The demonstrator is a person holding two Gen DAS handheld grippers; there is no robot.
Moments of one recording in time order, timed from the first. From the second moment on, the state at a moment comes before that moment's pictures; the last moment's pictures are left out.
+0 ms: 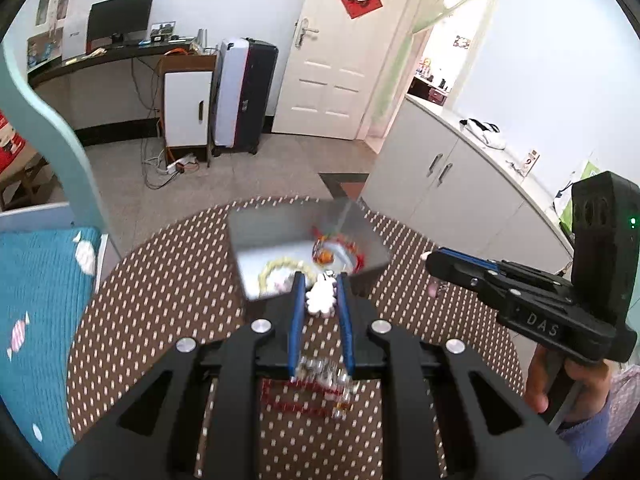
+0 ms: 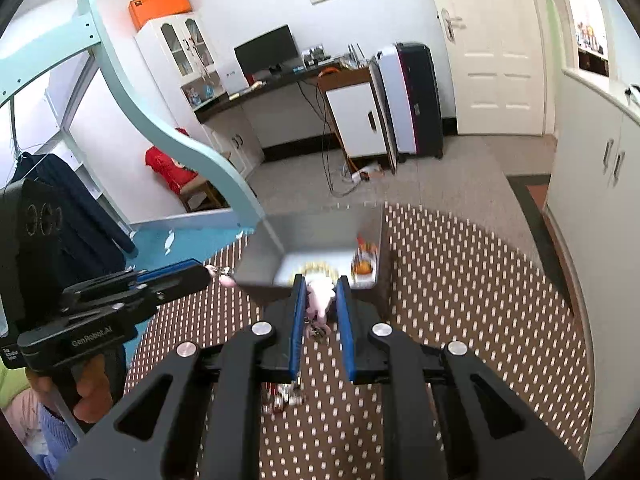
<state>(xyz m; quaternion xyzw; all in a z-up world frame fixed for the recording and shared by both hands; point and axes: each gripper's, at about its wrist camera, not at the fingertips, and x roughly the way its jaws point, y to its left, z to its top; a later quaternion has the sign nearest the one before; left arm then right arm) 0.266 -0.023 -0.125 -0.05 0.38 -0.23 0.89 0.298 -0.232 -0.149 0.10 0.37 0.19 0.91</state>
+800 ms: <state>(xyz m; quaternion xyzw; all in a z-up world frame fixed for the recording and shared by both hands) 0.338 -0.047 -0.165 -0.05 0.46 -0.21 0.86 0.359 -0.209 -0.191 0.09 0.41 0.18 0.89</state>
